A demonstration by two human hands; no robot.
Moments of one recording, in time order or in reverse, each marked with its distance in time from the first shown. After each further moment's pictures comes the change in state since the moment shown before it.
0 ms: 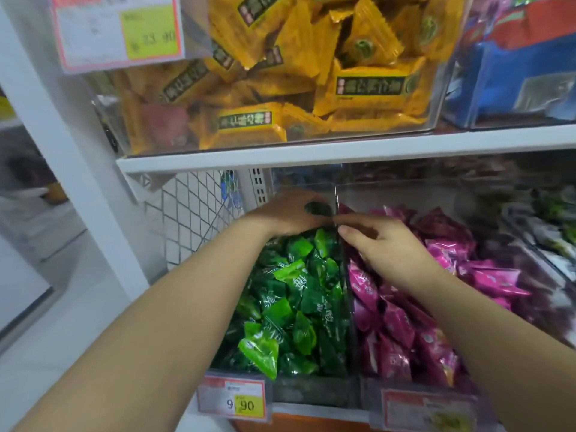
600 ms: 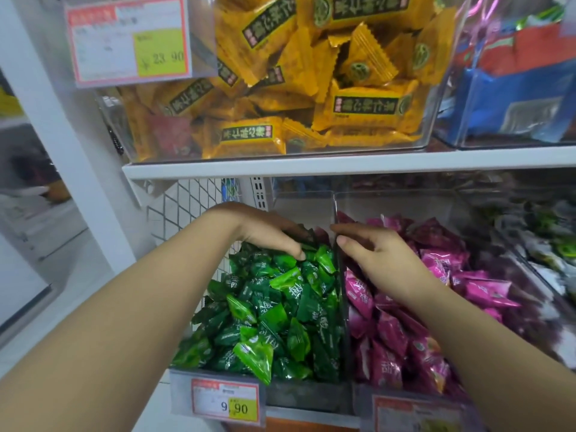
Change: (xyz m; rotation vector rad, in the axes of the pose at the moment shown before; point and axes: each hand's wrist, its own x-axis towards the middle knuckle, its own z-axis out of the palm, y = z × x) left_hand -0.026 -0.004 -0.026 0.213 -0.433 -0.225; right_hand -0.004 0.001 0.000 0.079 -0.024 0.011
